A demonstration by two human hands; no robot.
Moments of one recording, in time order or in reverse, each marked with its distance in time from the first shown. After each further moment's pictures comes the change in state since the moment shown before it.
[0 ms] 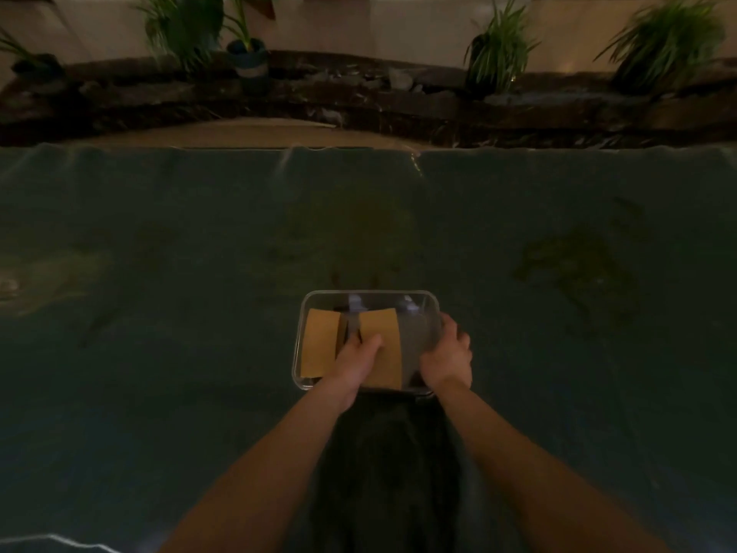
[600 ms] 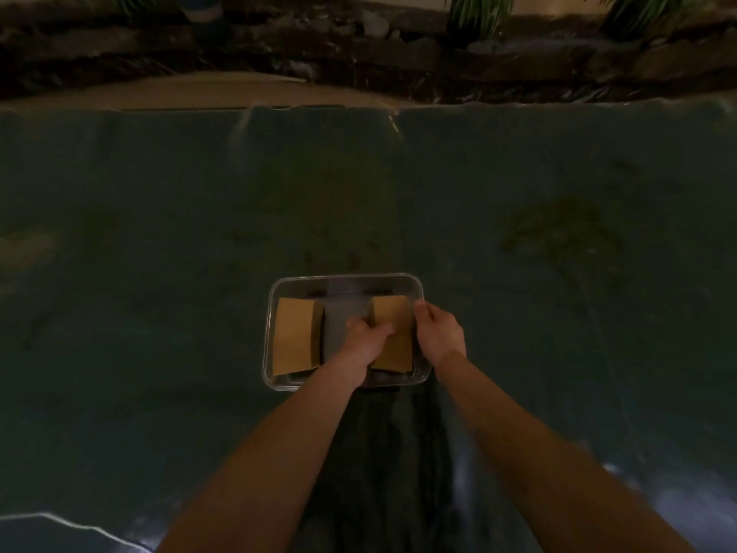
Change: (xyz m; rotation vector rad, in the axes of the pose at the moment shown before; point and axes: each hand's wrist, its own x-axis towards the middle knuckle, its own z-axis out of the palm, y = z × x) left_hand 0.063 0.002 0.046 0.034 0.066 -0.165; right_hand 0.040 0.005 -0.008 0.206 -0.062 0.087
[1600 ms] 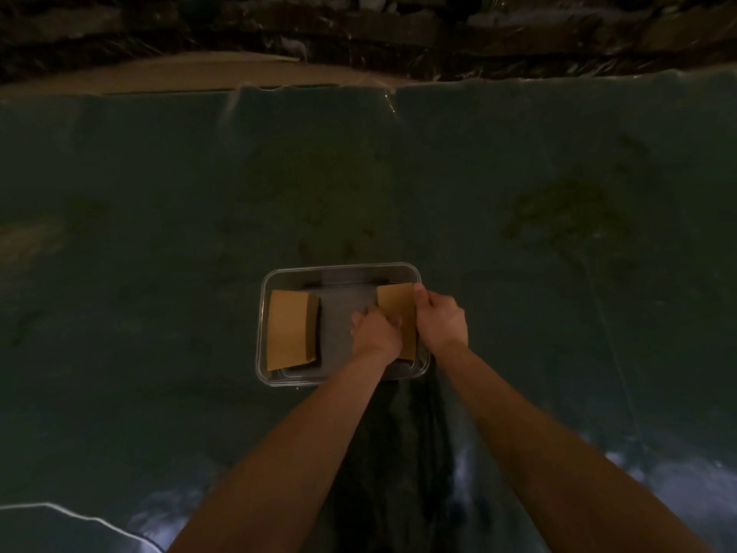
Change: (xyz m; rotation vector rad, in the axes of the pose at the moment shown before) left_hand 0.014 0.001 0.033 0.558 0.210 0.213; right_hand 0.018 0.004 0.000 -0.108 0.034 -0.080
